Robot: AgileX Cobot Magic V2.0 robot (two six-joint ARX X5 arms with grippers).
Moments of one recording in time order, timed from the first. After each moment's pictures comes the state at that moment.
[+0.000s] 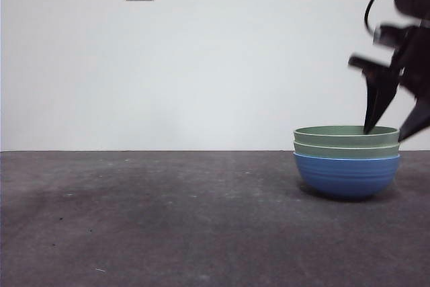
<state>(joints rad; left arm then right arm) -0.58 0.97 1.36 -0.96 0.11 -0.10 0.07 1.57 1.10 -0.55 -0.25 0.16</state>
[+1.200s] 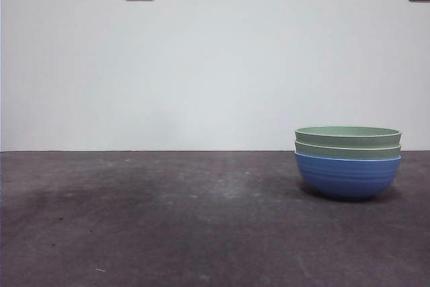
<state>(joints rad) -0.58 0.97 1.36 -1.05 0.11 -0.09 0.22 0.86 1.10 -1.24 -0.24 0.06</state>
